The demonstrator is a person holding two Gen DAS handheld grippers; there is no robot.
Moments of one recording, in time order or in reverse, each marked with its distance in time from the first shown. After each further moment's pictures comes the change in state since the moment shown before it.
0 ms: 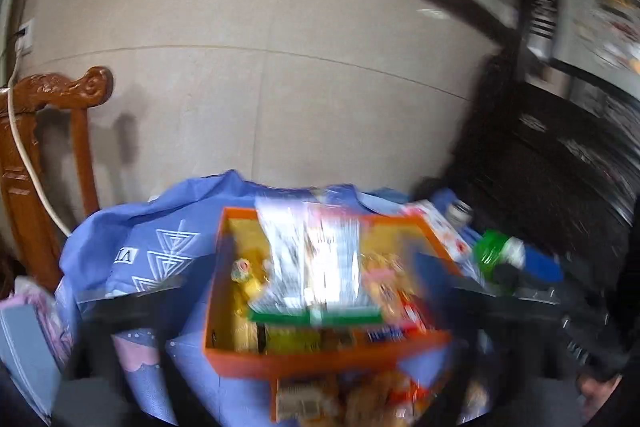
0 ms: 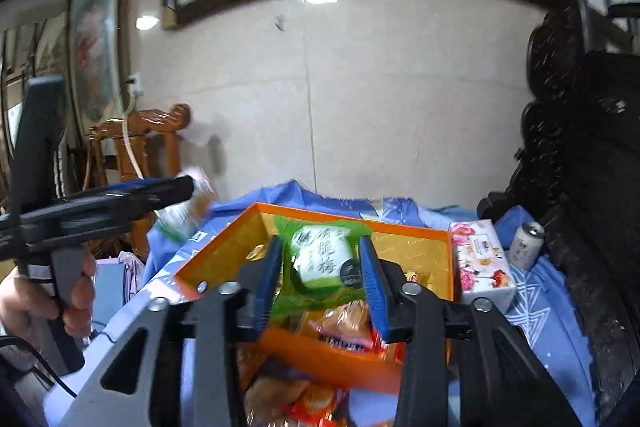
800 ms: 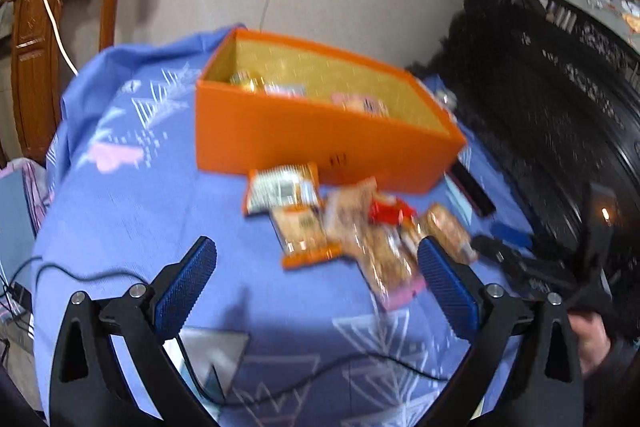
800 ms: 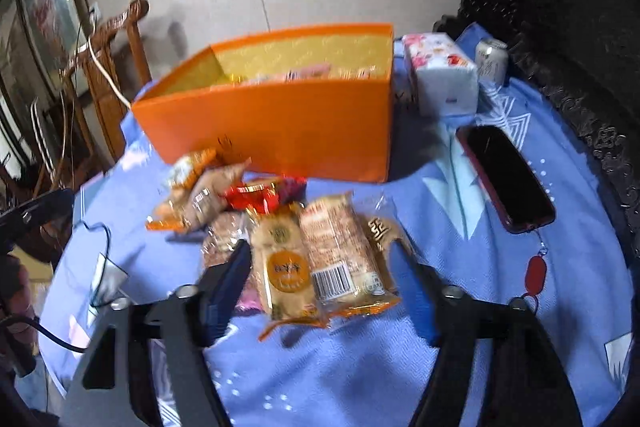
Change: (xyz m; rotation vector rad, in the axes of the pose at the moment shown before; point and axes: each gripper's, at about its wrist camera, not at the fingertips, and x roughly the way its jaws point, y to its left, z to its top) left arm -0.064 0.001 -0.191 -0.055 0.295 -0.089; right arm -0.031 -0.039 -0.175 0.113 0.364 -0.041
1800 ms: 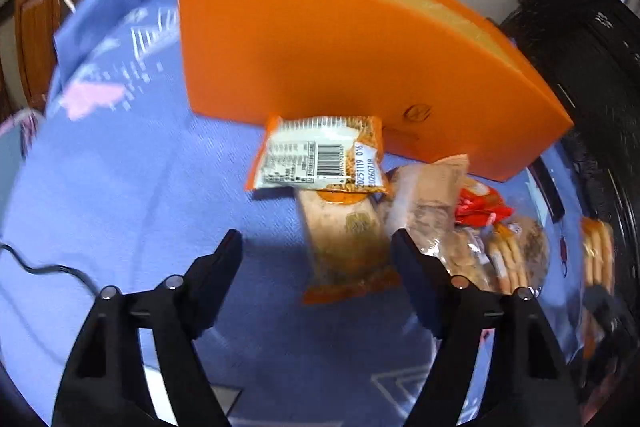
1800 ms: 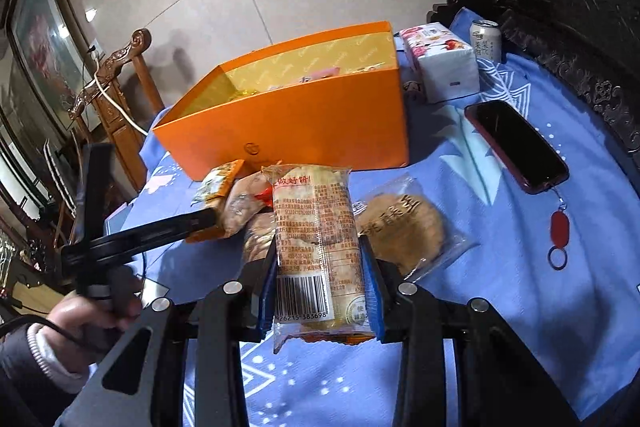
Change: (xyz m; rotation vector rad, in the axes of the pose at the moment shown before) left arm 0.119 0.024 0.003 -0.137 0.190 0.143; right arm -0.022 0.013 -0.013 0.144 -0.052 0.079
